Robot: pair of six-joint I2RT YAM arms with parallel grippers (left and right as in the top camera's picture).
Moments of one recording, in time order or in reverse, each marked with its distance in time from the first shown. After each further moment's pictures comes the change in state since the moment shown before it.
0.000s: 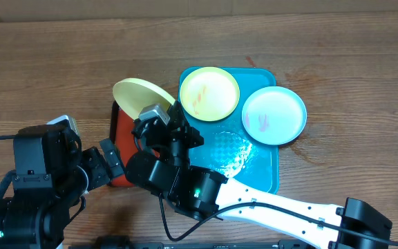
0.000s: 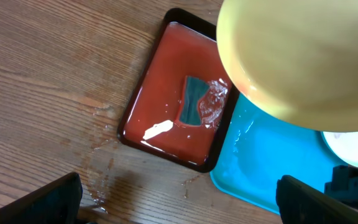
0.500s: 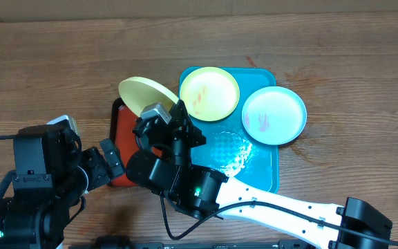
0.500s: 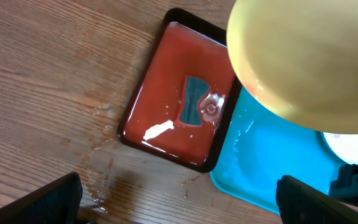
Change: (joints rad) left arm 0.000 0.000 0.000 0.000 0.000 0.000; right arm -0.003 0.000 0.000 -0.022 0.037 -0.030
